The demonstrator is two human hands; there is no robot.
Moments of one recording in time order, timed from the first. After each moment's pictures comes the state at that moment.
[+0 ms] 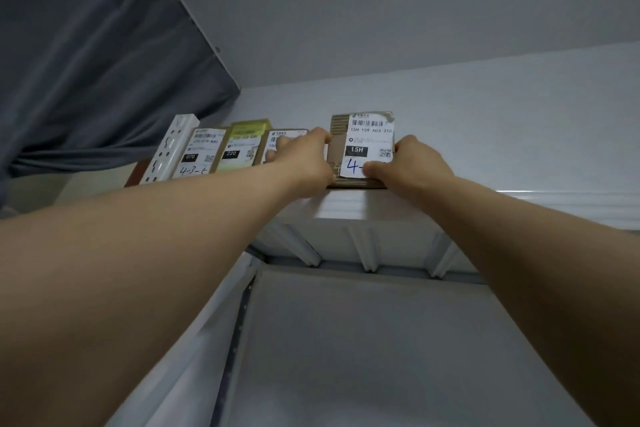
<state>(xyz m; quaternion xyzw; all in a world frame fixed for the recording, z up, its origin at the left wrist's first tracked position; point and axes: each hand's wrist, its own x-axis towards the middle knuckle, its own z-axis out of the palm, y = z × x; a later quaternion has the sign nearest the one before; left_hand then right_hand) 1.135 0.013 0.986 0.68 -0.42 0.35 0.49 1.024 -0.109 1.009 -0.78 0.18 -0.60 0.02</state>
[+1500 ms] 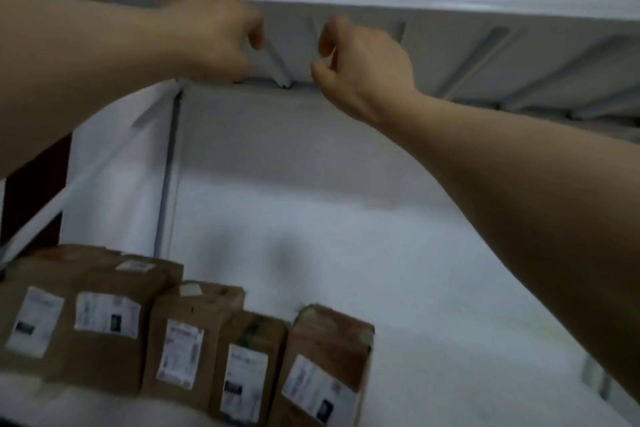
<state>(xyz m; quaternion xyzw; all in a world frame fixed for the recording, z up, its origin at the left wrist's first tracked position) 0.972 -0.018 0.838 0.76 -0.37 0.51 0.14 0.825 -0.161 0.830 -0.81 0.12 -0.52 -0.22</state>
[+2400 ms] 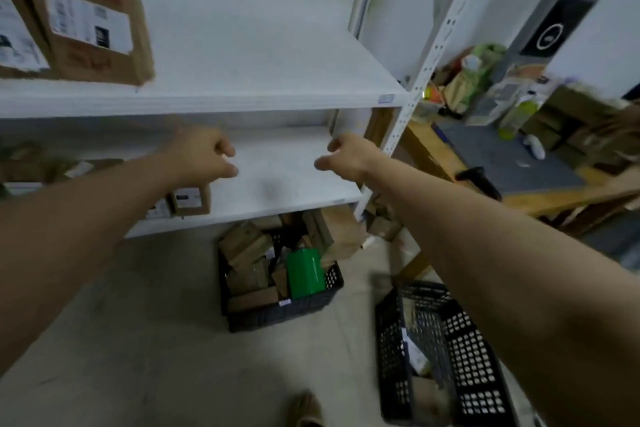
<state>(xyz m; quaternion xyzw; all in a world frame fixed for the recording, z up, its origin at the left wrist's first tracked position) 0.616 -0.003 0.376 0.75 -0.60 -0.22 0.17 0.369 -0.085 0.386 -0.75 0.59 -0.06 0.28</state>
